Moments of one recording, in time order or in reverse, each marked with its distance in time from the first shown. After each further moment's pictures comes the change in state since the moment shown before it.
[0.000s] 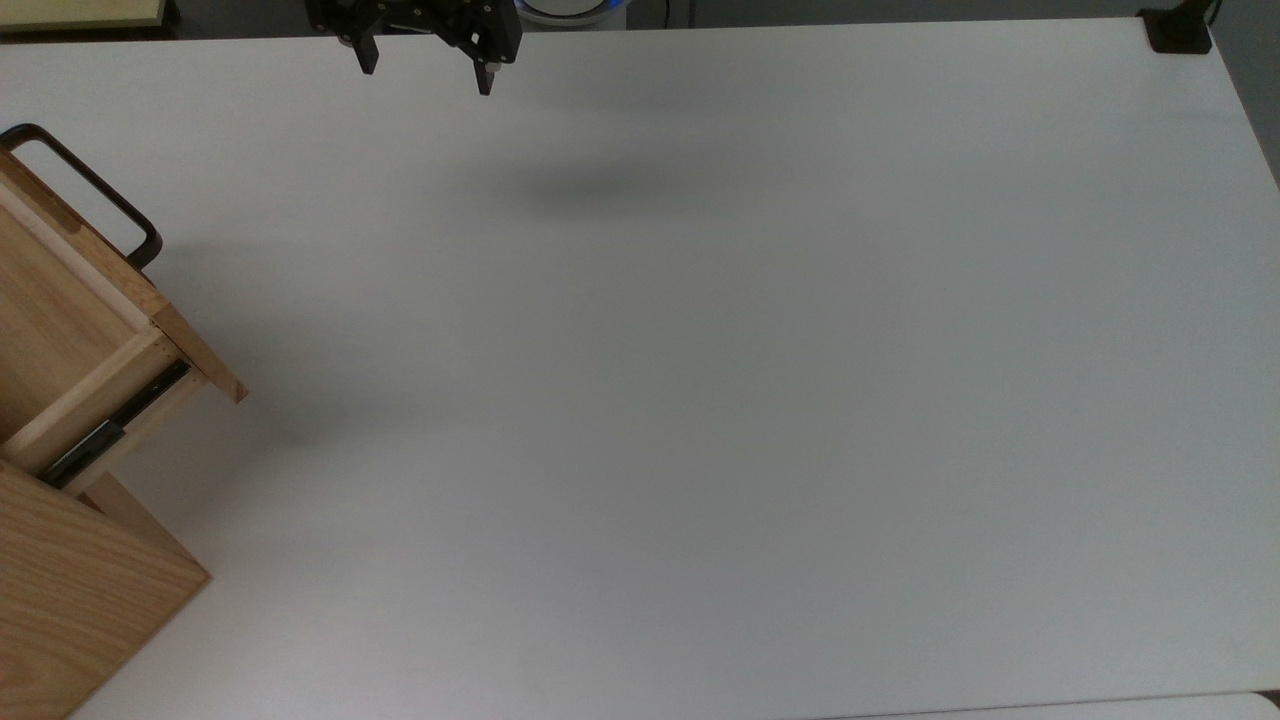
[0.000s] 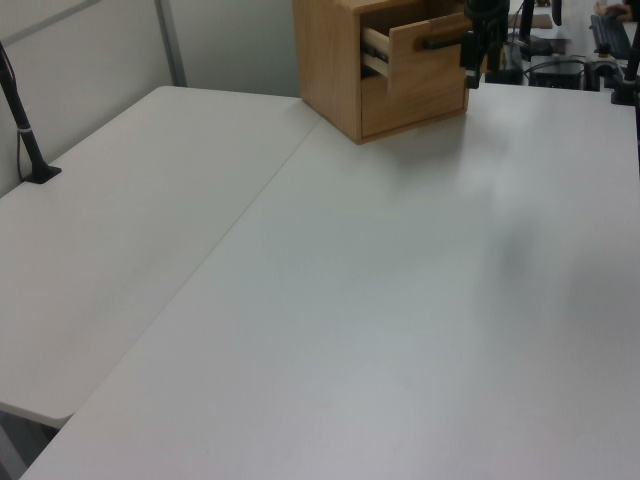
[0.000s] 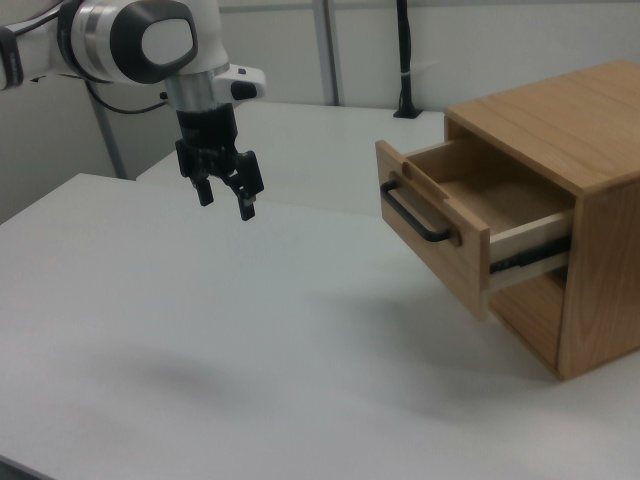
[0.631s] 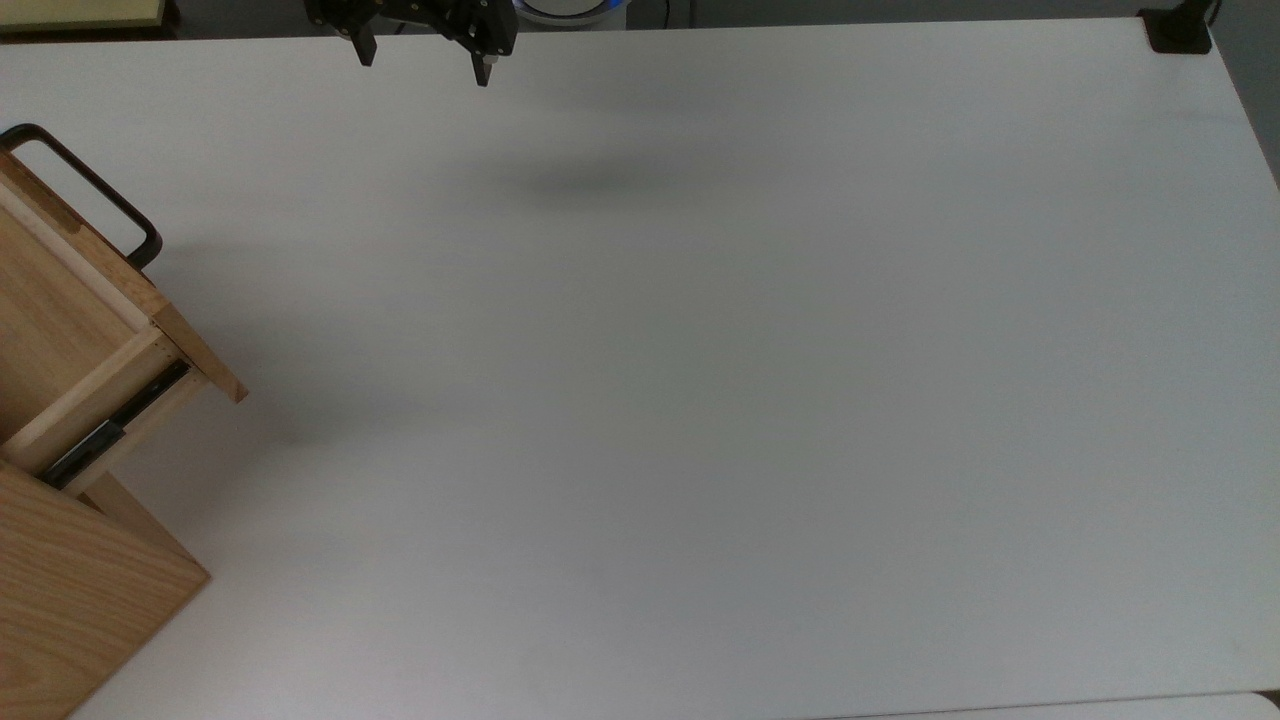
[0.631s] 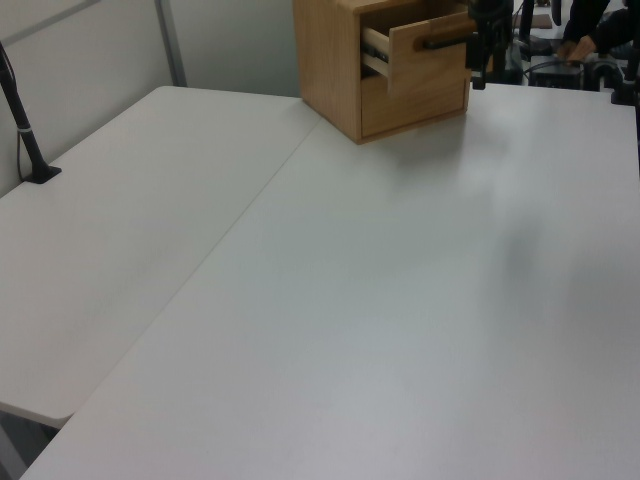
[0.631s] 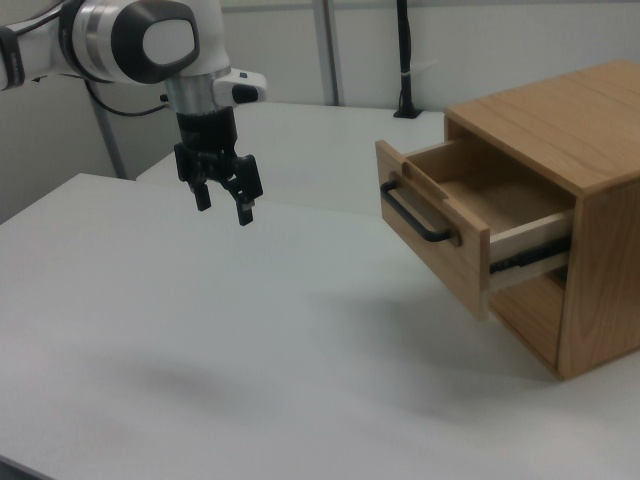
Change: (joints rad) arm -0.001 -0.001 -0.007 0.000 0.000 -0.037 -0.016
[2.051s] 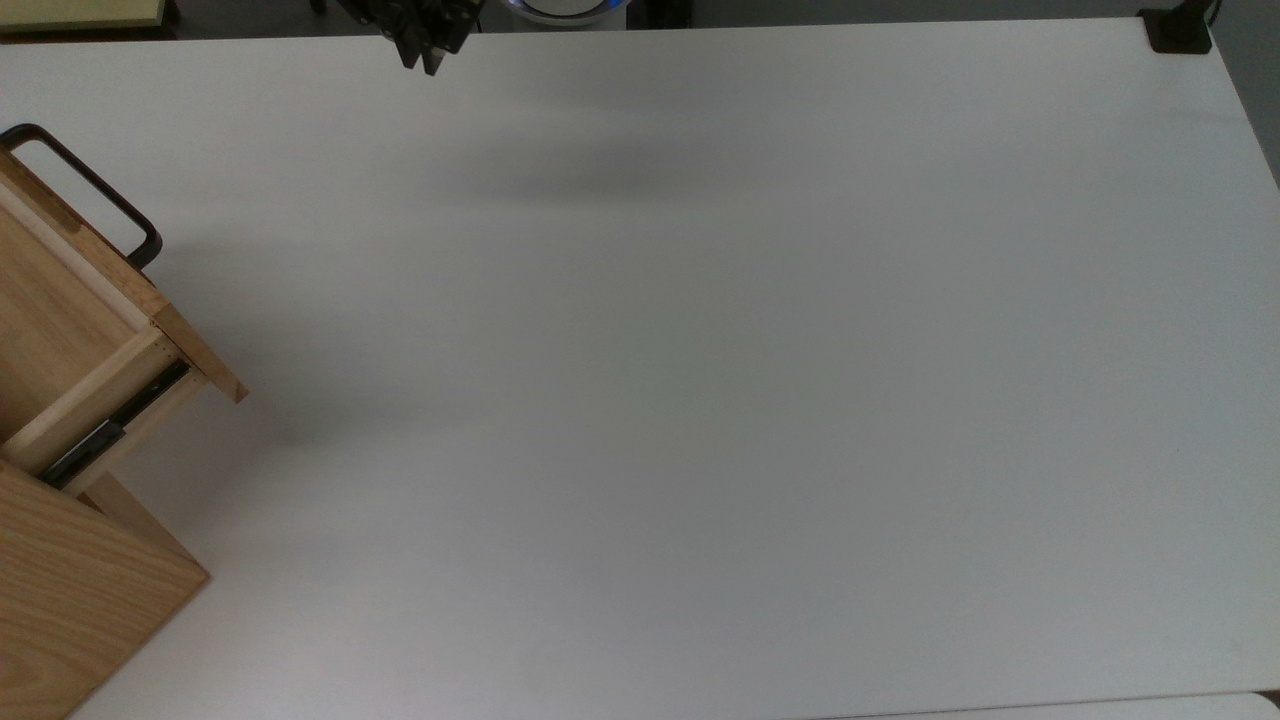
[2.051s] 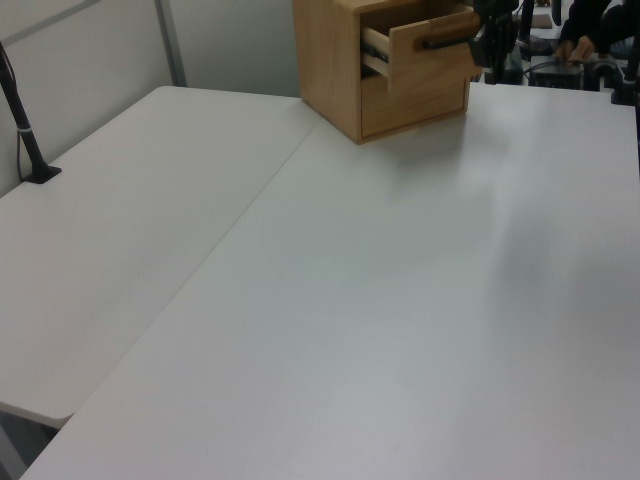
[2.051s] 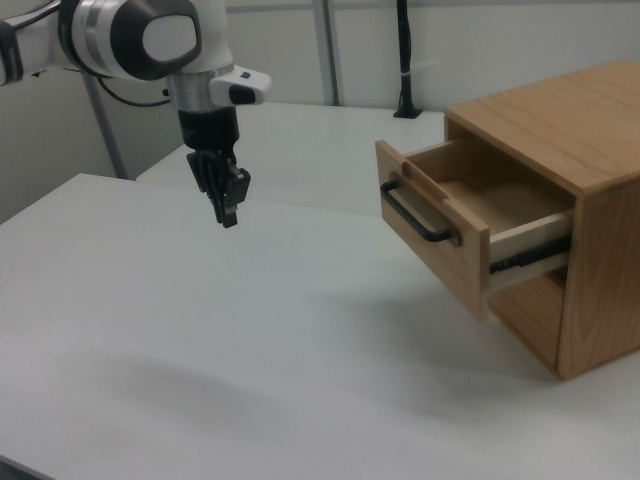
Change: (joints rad) arm -0.004 -0.017 -0.020 0.000 0.017 -0.021 0.166
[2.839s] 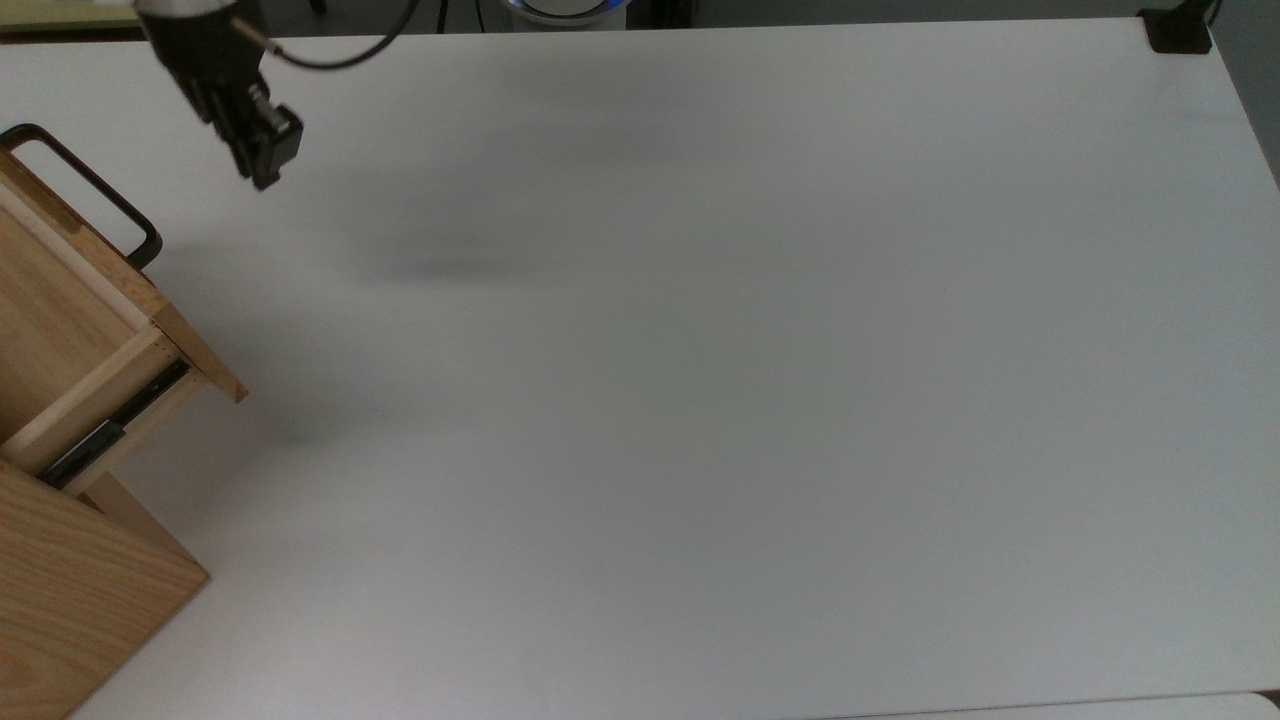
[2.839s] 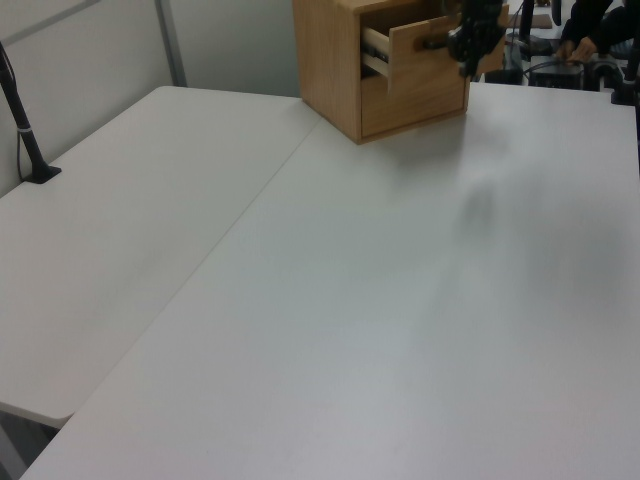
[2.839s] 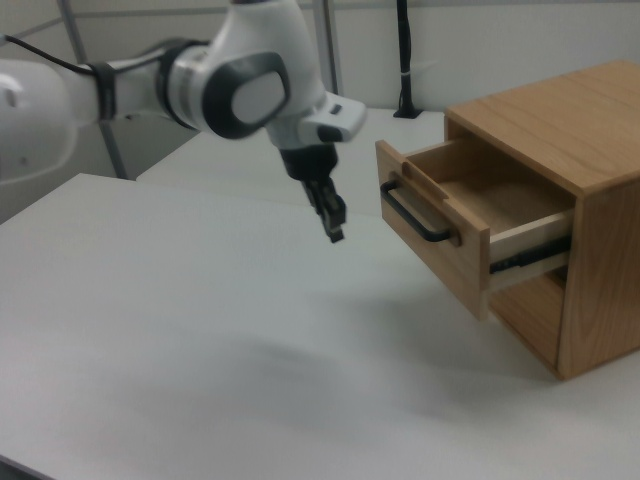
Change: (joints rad) arm -0.131 0.151 -0.054 0.002 0.001 0.385 0.152
